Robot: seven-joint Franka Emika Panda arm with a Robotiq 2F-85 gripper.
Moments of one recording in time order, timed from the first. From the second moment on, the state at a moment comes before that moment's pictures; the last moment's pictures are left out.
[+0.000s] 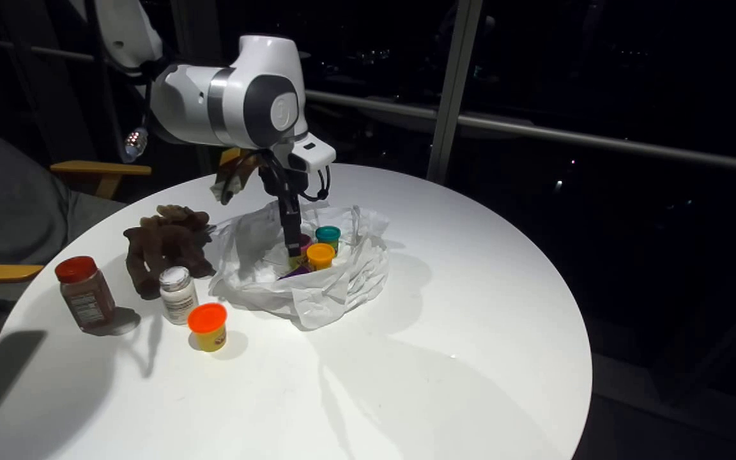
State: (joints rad) arm 0.31 0.88 -0.10 -1.64 0.00 2.58 1.08
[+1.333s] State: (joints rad) arm 0.46 0.61 -0.17 -1.93 -0.09 2.64 1.24
